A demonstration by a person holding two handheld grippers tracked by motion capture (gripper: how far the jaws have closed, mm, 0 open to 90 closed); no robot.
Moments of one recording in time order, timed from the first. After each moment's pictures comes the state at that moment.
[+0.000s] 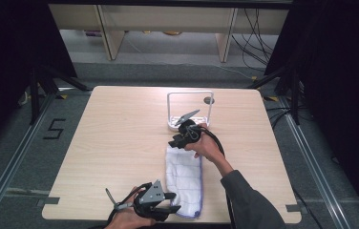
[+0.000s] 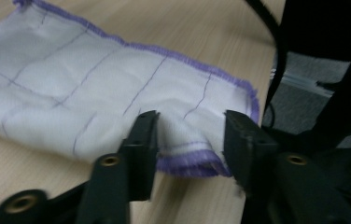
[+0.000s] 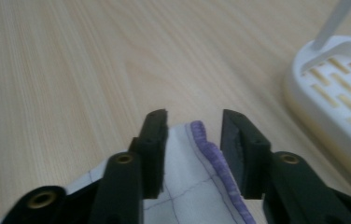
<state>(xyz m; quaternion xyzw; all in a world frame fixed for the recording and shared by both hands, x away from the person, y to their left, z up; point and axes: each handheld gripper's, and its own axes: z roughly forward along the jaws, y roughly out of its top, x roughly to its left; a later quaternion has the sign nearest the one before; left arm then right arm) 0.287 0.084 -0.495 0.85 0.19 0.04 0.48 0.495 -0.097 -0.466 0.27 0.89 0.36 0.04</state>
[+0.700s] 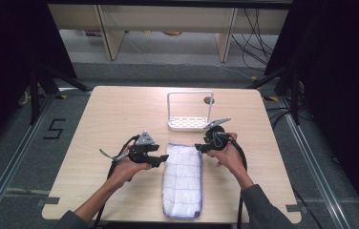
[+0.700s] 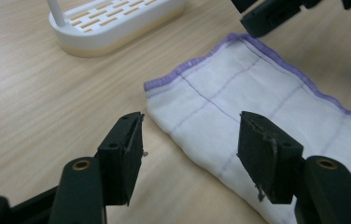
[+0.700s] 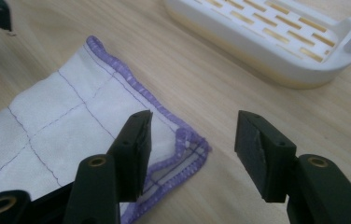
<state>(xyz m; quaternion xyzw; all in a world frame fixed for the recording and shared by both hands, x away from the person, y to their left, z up) 0.432 0.107 -0.491 0.83 0.33 0.10 0.43 0.469 -0.175 -0.474 0.40 0.85 0.33 0.12</state>
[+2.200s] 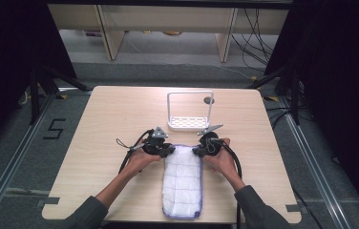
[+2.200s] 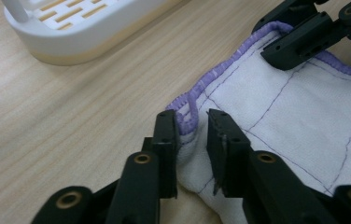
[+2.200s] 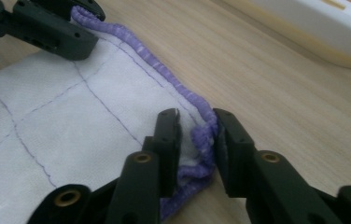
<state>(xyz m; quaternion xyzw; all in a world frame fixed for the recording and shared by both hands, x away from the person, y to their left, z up) 0.467 0.079 -0.514 0.85 0.31 0.10 0.41 0.465 -0.160 -0.501 0.41 0.85 0.31 0.10</state>
